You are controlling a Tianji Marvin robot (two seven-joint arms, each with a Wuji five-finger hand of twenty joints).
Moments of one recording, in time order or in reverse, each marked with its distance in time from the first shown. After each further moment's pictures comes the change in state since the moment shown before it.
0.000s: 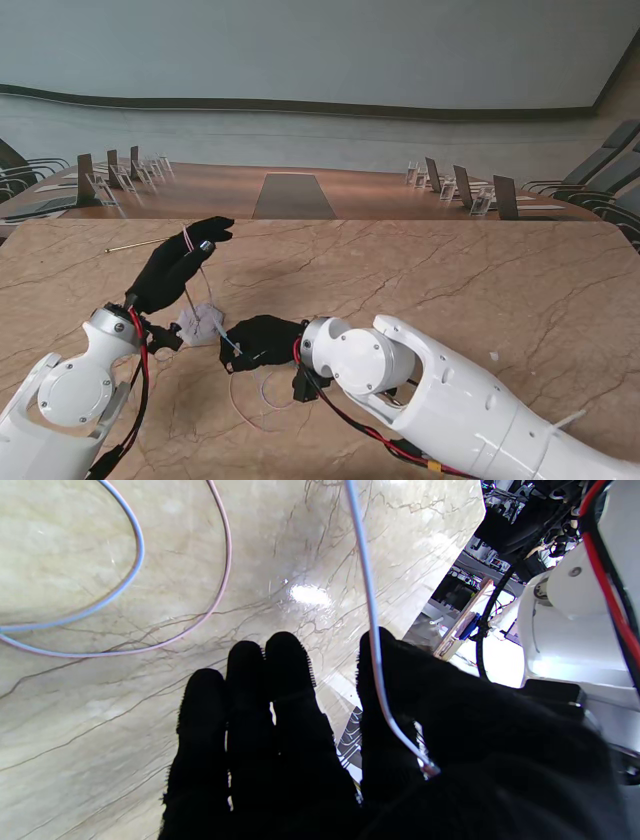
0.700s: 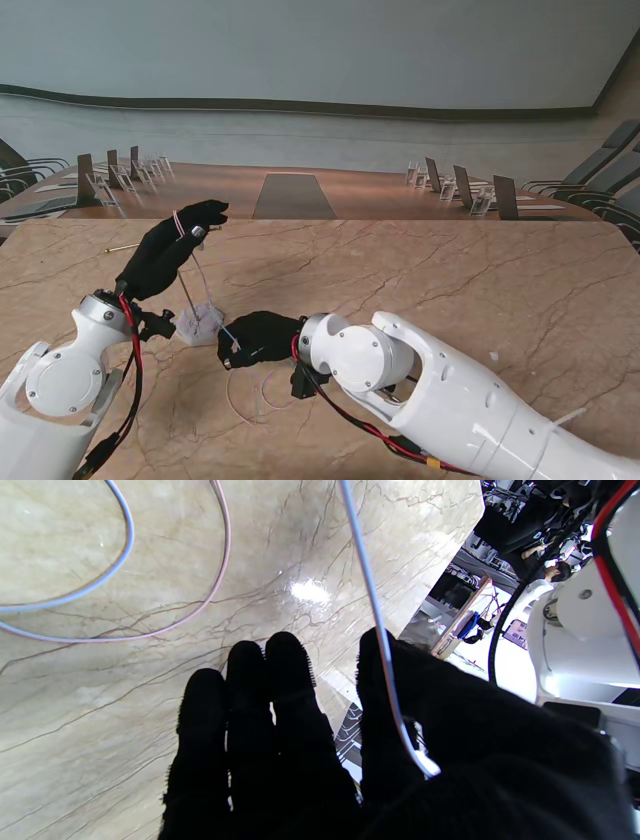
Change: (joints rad) left arm -0.024 0.005 -0.027 -0.027 -0.023 -0.020 -0.024; right arm 0.011 -0.002 -0.002 -0.009 -0.004 0.006 -0.003; left_hand 0.018 0.000 -0.001 0.000 0.008 0.000 0.000 0.000 0.000 -0.010 0.000 0.000 0.000 -0.005 -0.011 0.000 -0.006 -0.001 -0.014 0.000; right_hand 0.000 0.000 0.000 0.000 0.000 0.001 0.001 -0.002 0.000 0.000 0.000 0.000 0.000 0.000 0.000 0.000 0.000 0.000 0.000 0.000
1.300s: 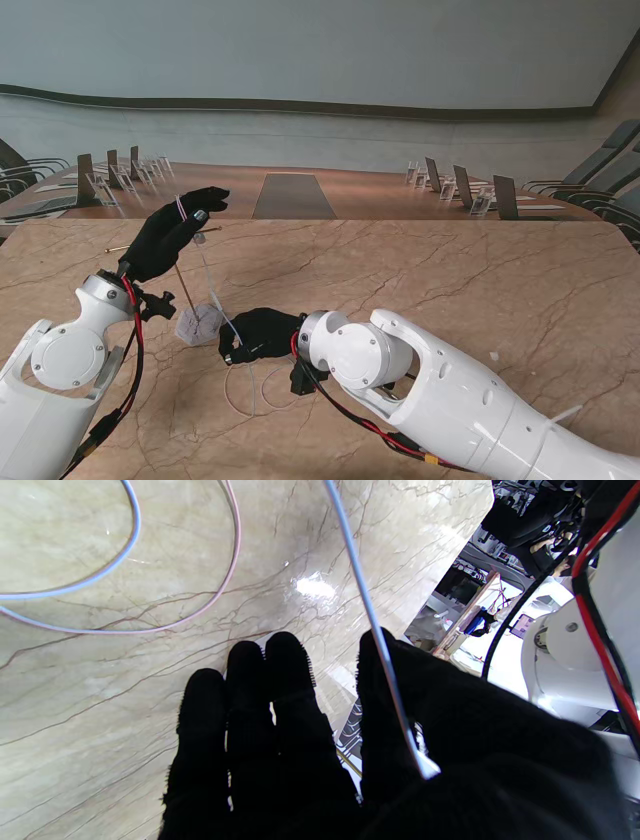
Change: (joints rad) left arm -0.109 0.005 0.024 0.091 -0.003 0.009 -0.029; right arm 0.010 -0.009 -0.002 0.015 -0.002 0.014 -0.012; left_hand 0.000 0.000 0.000 0.000 0.010 0.000 0.000 0.000 0.000 -0.002 0.000 0.000 0.000 -0.009 -0.016 0.000 -0.025 -0.014 -0.034 -0.012; right_hand 0.000 0.000 0.000 0.000 0.000 0.000 0.000 0.000 0.000 0.000 0.000 0.000 0.000 0.000 0.000 0.000 0.000 0.000 0.000 0.000
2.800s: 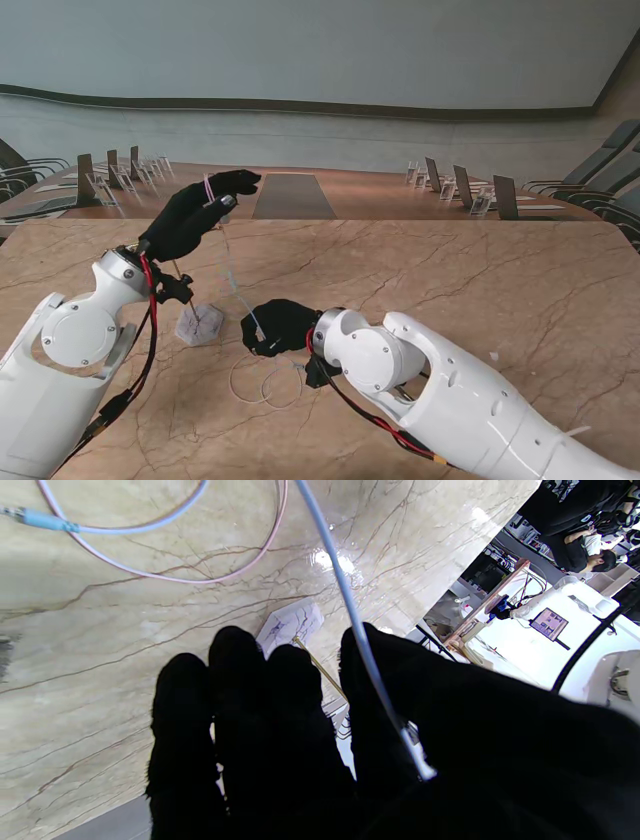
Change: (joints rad) left arm -0.082 0.018 0.079 -0.061 -0.007 0.018 -0.056; right arm -0.062 0.018 0.075 -0.003 -0.140 -0.054 -0.030; left_hand 0.000 0.000 0.000 0.000 0.012 0.000 0.000 0.002 0.000 -0.011 0.000 0.000 0.000 -0.009 -0.009 0.000 -0.006 -0.010 -0.011 -0.002; right_hand 0.000 -0.232 0.324 -0.105 0.123 0.109 -0.005 0.172 0.164 0.024 0.370 0.208 0.222 0.081 0.351 0.032 0.205 0.182 0.254 0.157
